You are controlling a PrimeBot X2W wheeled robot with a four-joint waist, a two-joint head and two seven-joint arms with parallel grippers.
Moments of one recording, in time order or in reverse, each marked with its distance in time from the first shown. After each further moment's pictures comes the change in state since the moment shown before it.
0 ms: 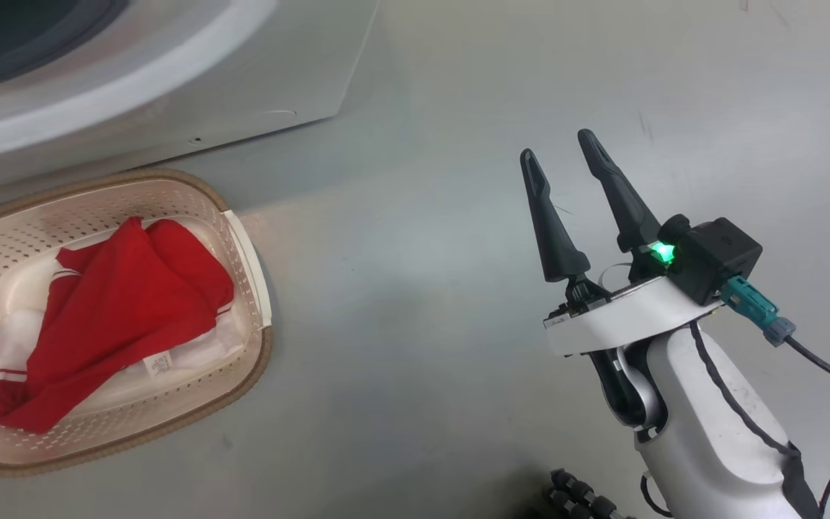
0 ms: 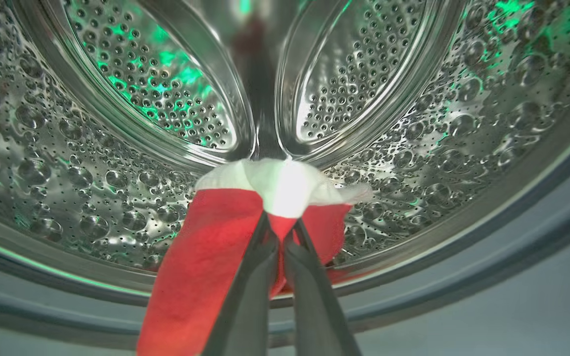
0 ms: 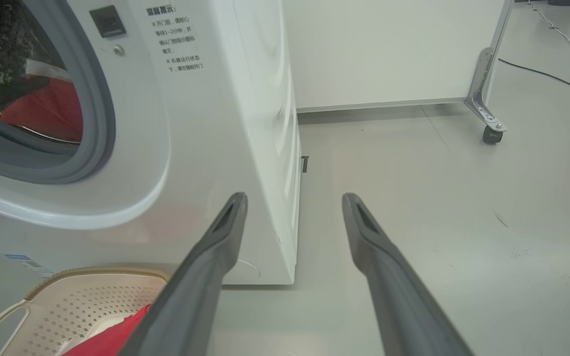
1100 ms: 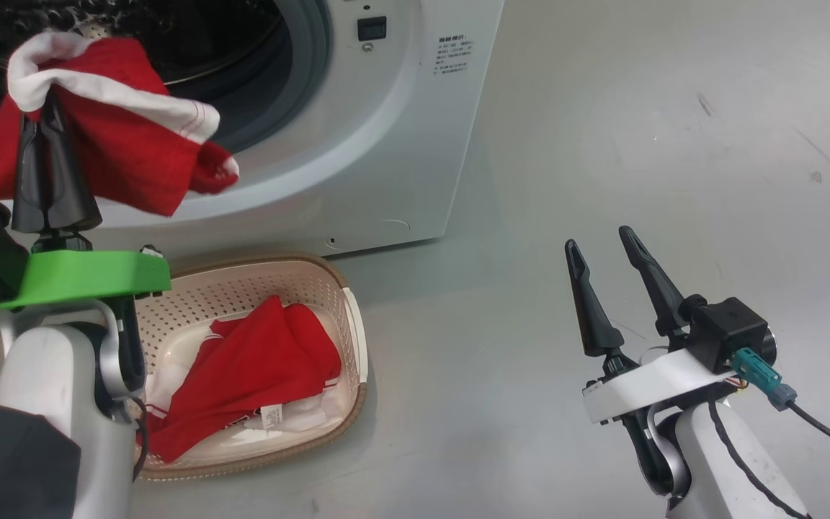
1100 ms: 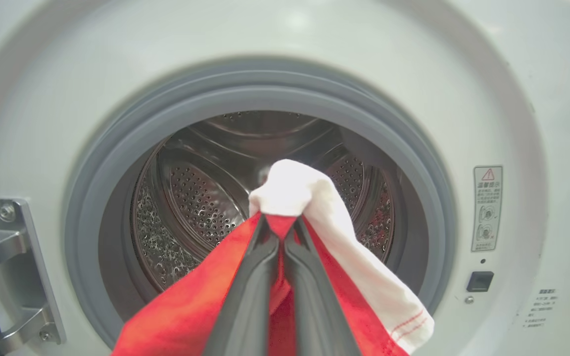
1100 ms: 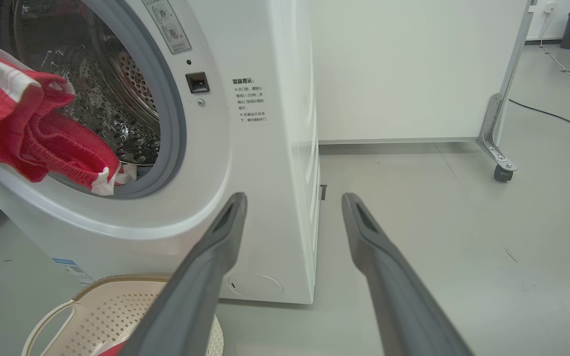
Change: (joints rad) left arm 0.461 -0.196 -0.057 -0.296 -0.002 0.012 -0.338; right arm 0.174 -0.001 -0.111 0.057 -0.101 -0.001 0.000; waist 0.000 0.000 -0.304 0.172
